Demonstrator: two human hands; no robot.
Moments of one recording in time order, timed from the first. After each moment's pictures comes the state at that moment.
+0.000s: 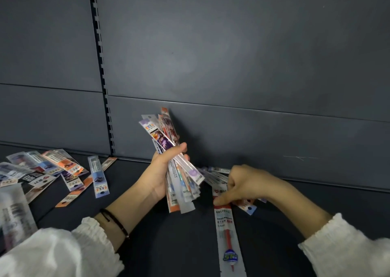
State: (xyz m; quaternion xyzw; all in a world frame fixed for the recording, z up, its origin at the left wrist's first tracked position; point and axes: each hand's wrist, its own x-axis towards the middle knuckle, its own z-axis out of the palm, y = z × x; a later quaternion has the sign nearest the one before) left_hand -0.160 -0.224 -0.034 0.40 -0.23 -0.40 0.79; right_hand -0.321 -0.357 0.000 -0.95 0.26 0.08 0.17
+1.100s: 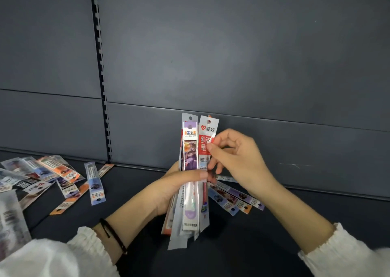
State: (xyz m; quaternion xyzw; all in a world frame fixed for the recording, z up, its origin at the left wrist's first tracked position) left_hand -0.193 -0.215 -0.022 0.47 -0.45 -0.39 0.65; right_hand -0.317 -0.318 0.031 -0.80 0.09 -0.36 0.46
